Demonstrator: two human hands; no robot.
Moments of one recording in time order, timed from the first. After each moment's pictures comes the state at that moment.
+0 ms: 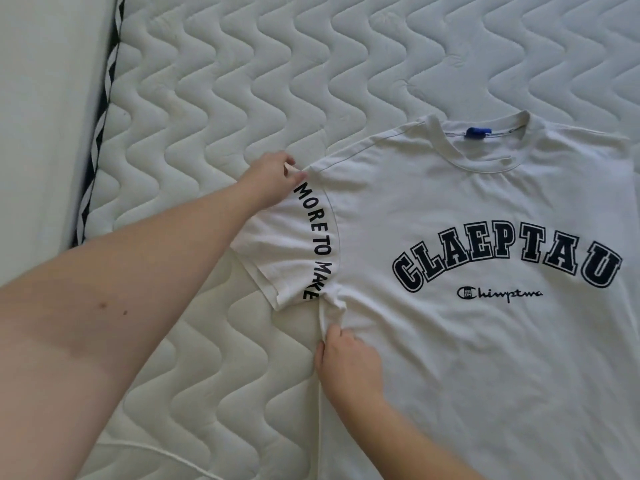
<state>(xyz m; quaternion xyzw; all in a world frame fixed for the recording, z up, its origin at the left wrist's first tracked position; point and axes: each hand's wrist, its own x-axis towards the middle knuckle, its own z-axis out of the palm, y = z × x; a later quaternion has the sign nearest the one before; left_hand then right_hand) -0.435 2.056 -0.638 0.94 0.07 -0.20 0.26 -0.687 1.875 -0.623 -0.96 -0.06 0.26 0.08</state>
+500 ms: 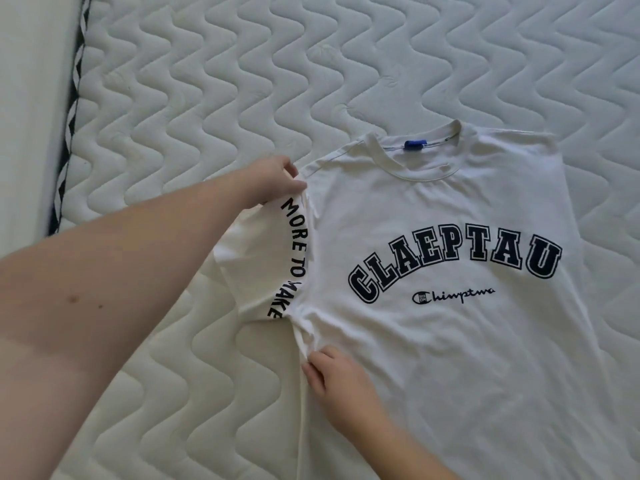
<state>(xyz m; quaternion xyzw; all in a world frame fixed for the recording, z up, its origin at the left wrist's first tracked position) -0.389 1.973 -0.602 0.92 0.08 -0.30 0.26 -0.690 1.809 -0.630 -0.88 -0.06 0.30 0.35</state>
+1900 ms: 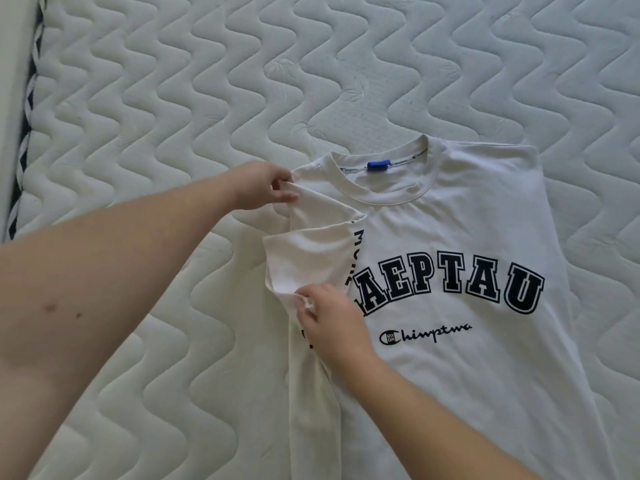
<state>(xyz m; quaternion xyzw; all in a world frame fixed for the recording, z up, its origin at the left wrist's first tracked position) -0.329 1.919 -0.616 0.94 -0.14 -0.29 0.12 -0.550 1.757 -0.633 -0.89 -0.01 0.17 0.43</state>
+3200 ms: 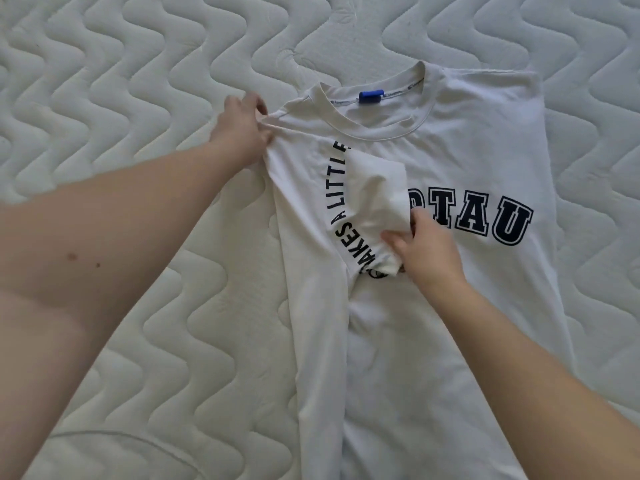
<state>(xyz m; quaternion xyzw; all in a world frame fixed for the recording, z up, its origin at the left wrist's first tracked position) -0.357 1.908 -0.642 0.97 0.04 -0.16 0.16 -0.543 1.637 -0.630 -0.88 0.20 0.21 0.37</state>
